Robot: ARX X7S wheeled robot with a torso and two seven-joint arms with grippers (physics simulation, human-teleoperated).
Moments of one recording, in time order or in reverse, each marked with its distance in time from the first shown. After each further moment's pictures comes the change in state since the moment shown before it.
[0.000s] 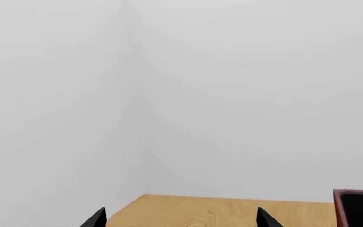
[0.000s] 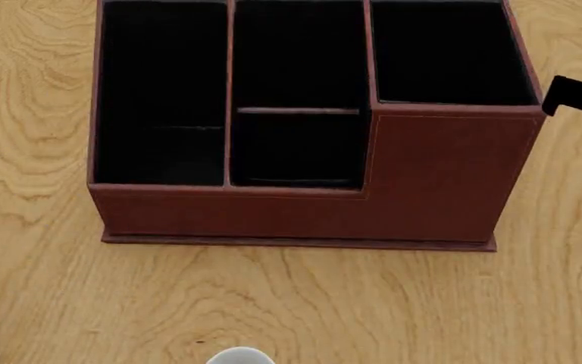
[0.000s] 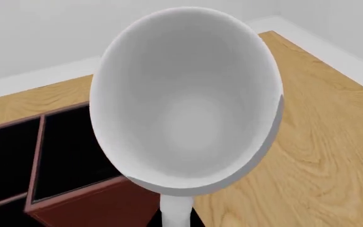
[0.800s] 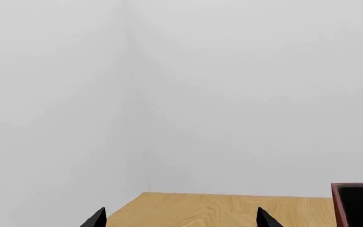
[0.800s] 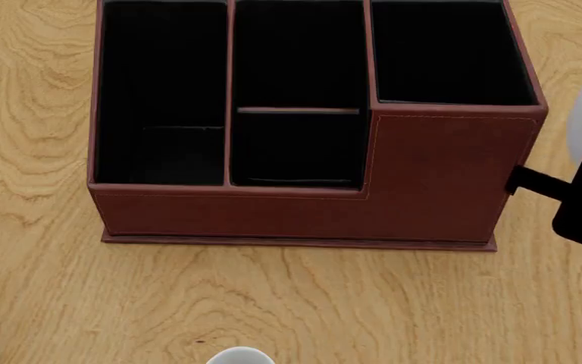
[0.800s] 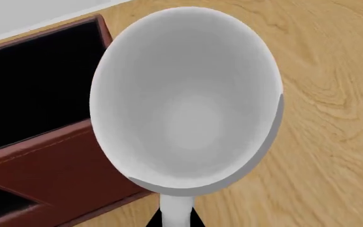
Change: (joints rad) left arm 0.004 0.012 0.025 0.002 0.031 -0.007 -0.007; right arm -0.249 -0.014 -0.088 0.074 -0.075 -0.155 -0.167
